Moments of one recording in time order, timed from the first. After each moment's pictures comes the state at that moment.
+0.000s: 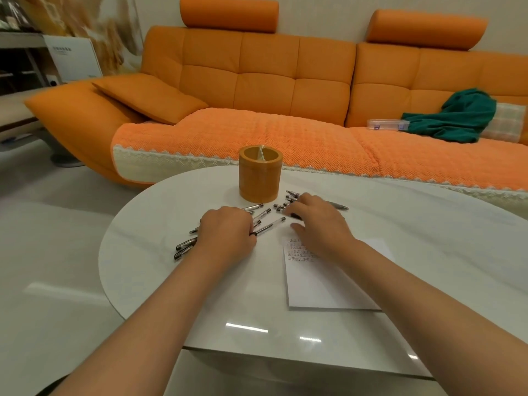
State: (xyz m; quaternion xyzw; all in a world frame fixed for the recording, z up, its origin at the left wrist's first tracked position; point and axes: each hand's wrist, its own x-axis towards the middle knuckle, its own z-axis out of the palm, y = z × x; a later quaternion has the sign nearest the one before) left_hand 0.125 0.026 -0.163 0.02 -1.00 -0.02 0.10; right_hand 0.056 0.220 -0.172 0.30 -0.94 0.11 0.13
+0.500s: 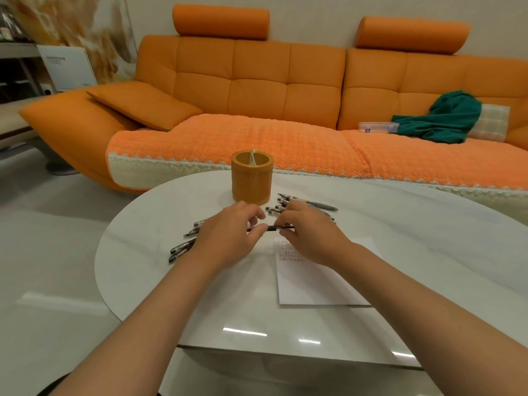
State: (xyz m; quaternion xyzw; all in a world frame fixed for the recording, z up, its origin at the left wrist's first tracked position) left_hand 0.136 0.039 -0.158 -0.04 -0.96 -0.22 0.15; right_hand 0.083 0.225 -0.153 0.35 -0.92 0.16 0.09
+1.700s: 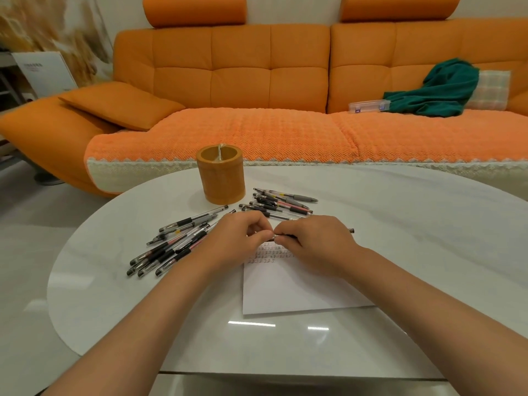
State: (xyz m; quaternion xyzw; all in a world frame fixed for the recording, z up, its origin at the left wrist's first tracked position) left_hand 0.105 0.098 -0.168 -0.09 -0.93 -0.36 0.05; right_hand 0.072 0.291 -0.172 0.36 -0.92 0.11 0.09
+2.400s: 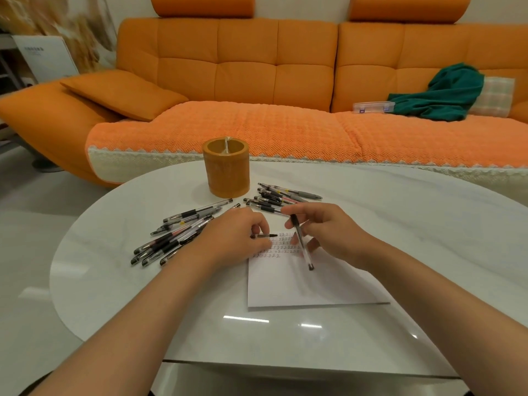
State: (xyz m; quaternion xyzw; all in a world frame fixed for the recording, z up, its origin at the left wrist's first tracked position) left_hand 0.103 0.082 -0.171 -0.09 -0.98 -0.20 0.01; right_hand 0.078 0.297 -0.155 0.17 -0.79 0.56 -0.17
